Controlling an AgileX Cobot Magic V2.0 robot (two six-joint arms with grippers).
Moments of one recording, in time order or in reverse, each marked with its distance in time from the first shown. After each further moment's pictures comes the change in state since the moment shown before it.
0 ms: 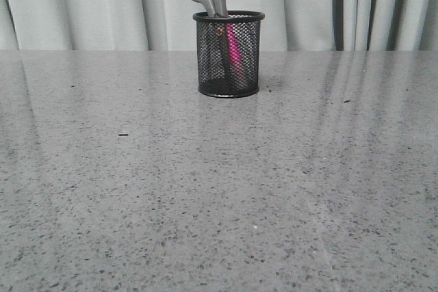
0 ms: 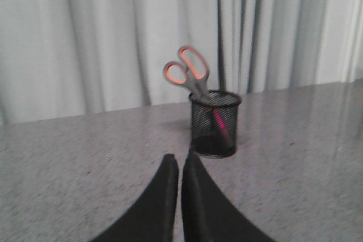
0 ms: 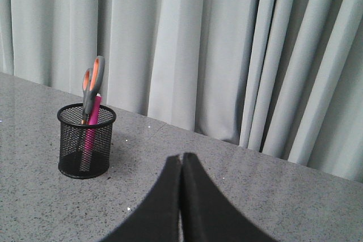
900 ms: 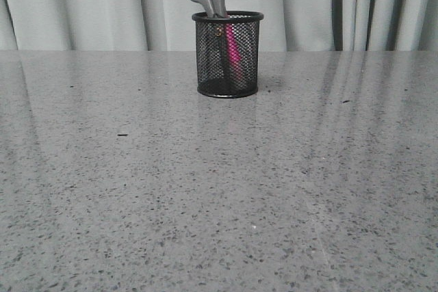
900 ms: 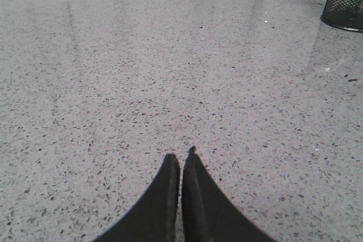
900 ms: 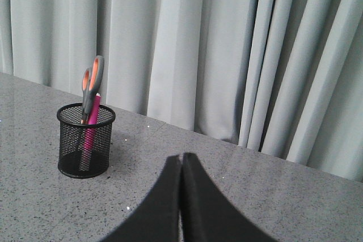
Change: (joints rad) left arm 0.325 -0.122 0.194 0.393 0.215 -0.367; right arm 0.000 -0.001 0.000 0.000 0.001 0.000
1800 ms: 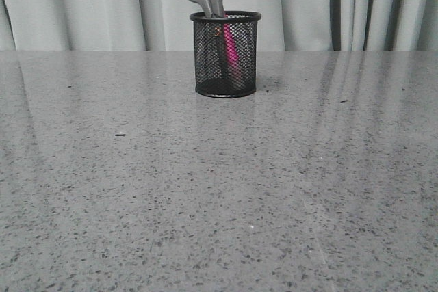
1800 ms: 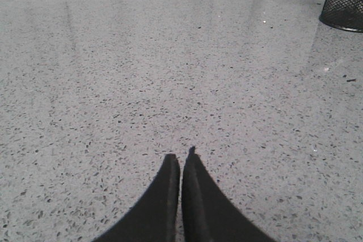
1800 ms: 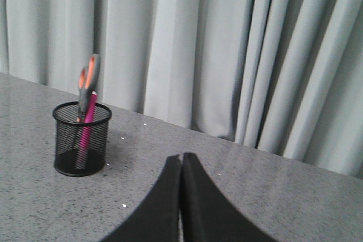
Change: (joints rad) left arm 0.000 0.000 0.000 0.000 0.000 0.000; right arm -0.024 0.000 0.008 0.005 0.002 0.000
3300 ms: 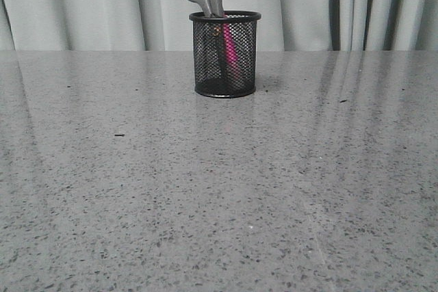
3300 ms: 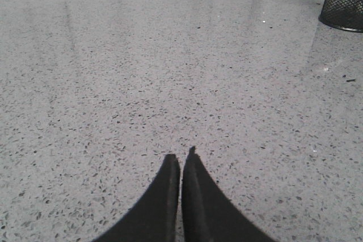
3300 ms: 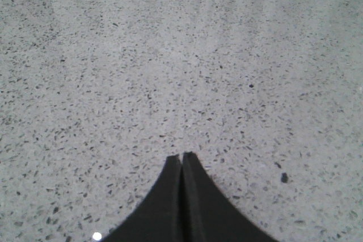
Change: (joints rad) left arm 0.000 0.000 0.000 0.000 0.000 0.000; right arm -0.311 -0.035 0.468 0.490 -0.073 -0.315
